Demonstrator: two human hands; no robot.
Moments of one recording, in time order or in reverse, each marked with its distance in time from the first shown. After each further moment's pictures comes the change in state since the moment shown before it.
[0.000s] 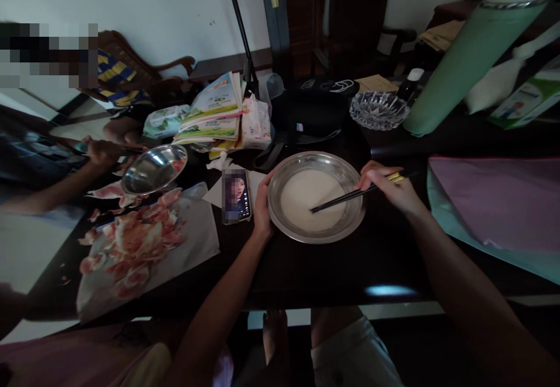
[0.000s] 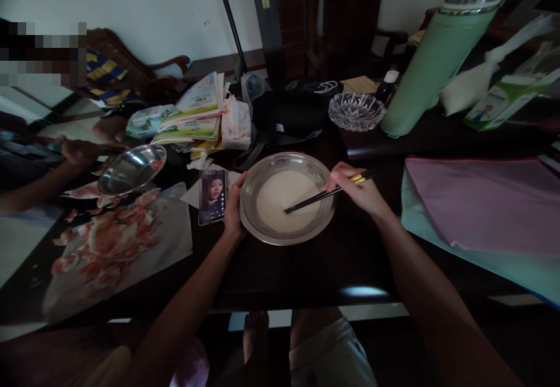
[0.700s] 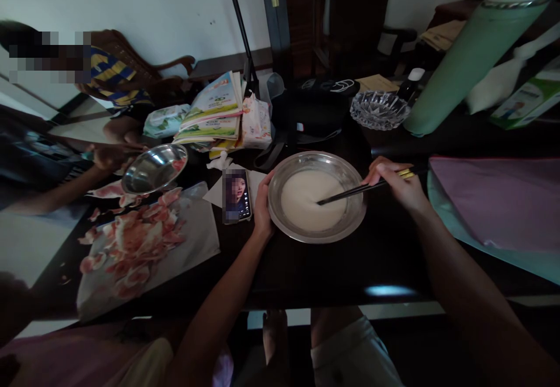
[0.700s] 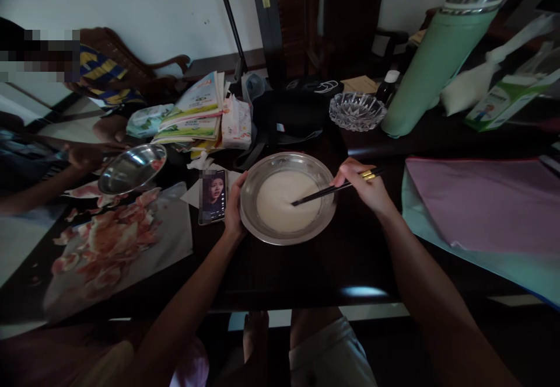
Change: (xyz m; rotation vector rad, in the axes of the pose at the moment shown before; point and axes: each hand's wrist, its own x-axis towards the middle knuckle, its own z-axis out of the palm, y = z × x) left_hand -0.001 0.001 0.000 0.040 0.009 0.011; right_hand -0.001 -0.001 -0.003 -0.003 0.092 0.022
